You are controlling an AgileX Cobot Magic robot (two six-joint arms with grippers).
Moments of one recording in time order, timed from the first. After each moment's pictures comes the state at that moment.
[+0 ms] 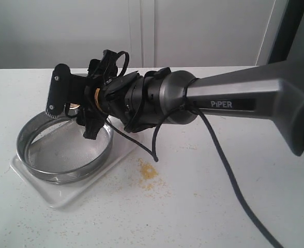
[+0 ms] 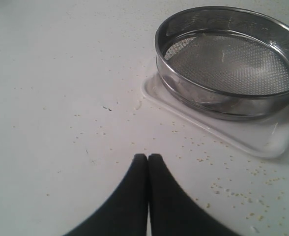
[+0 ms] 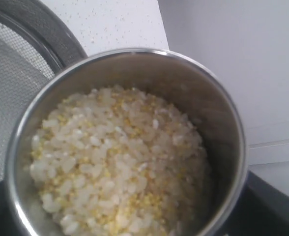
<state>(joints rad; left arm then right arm) -0.02 0.00 0.02 -0.16 0.45 0.15 0.85 2.06 -1.48 -1.75 0.23 0.87</state>
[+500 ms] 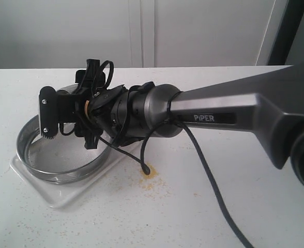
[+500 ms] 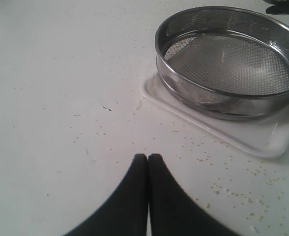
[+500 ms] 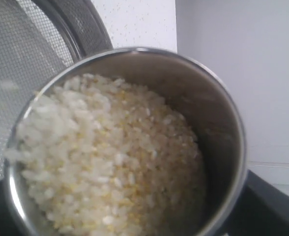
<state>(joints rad) -0.02 0.00 0.02 -0.16 0.45 0.15 0.90 2.10 -1.49 -1.74 0.29 0.70</state>
